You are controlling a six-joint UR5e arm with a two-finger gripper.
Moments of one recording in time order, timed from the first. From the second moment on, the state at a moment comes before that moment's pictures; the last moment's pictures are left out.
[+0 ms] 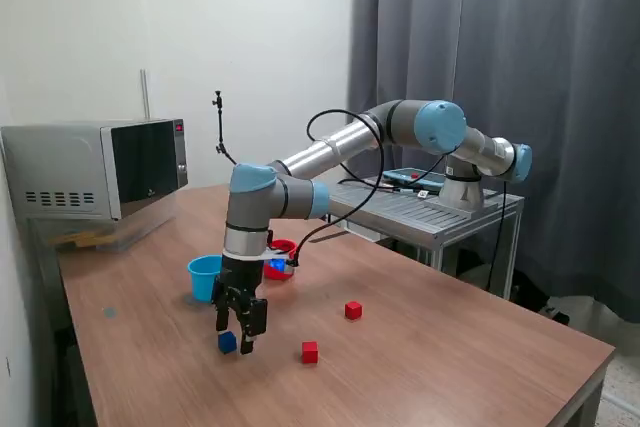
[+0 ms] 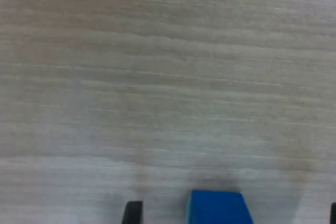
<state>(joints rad) -0.04 -0.32 0.62 -2.09 -1.52 -3.19</state>
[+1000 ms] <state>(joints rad) -0.04 -0.32 0.61 -2.09 -1.53 -3.20</state>
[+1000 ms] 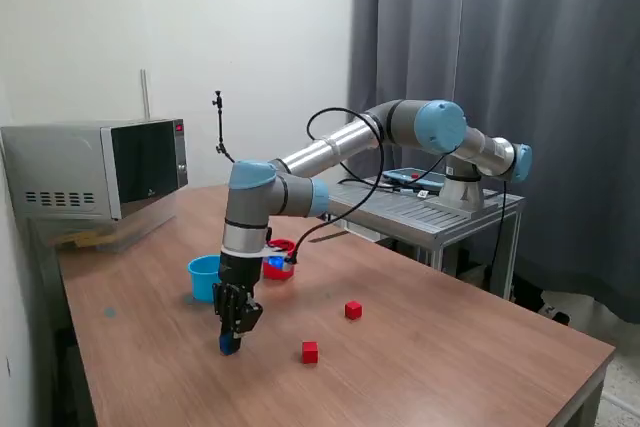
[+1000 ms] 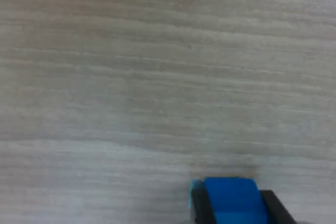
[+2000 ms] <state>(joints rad) -0.15 -0.67 0.98 -2.08 -1.68 -3.16</state>
